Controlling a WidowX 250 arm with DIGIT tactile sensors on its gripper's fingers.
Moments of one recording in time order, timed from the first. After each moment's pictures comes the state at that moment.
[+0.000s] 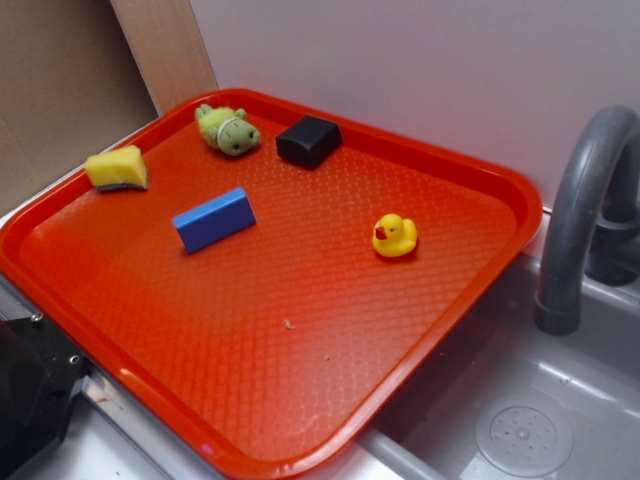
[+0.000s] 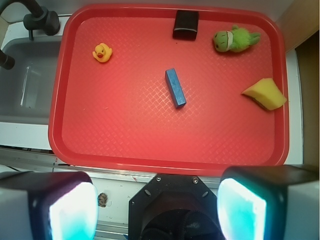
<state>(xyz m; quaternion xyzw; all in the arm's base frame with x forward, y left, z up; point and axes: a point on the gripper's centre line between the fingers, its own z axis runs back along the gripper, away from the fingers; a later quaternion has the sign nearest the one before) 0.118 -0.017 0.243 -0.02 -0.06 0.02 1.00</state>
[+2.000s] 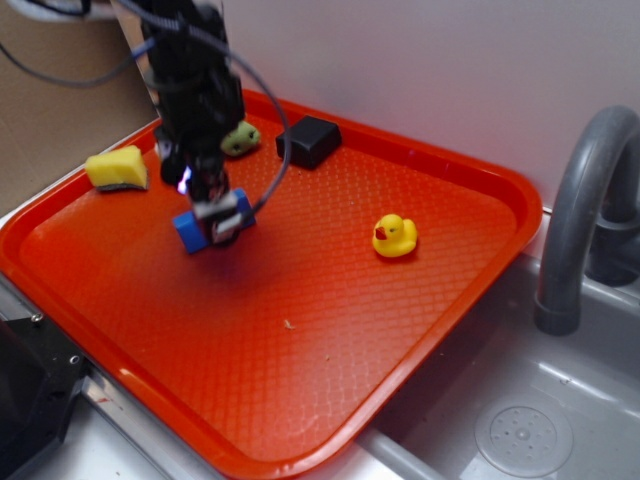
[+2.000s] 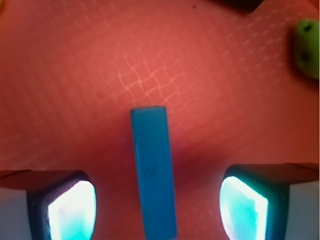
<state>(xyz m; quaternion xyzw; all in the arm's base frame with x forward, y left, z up) 0.213 0.012 0.042 0.05 0.07 -0.10 0.99</state>
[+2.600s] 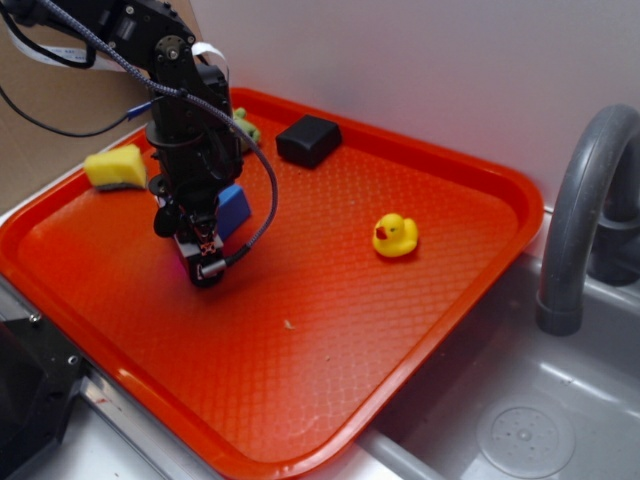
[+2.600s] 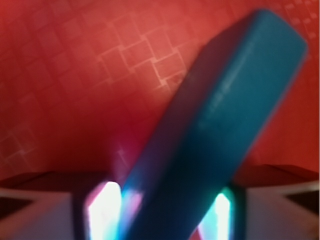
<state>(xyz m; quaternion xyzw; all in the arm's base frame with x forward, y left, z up) 0.204 0.007 0.028 0.07 0.07 -0.10 0.99</state>
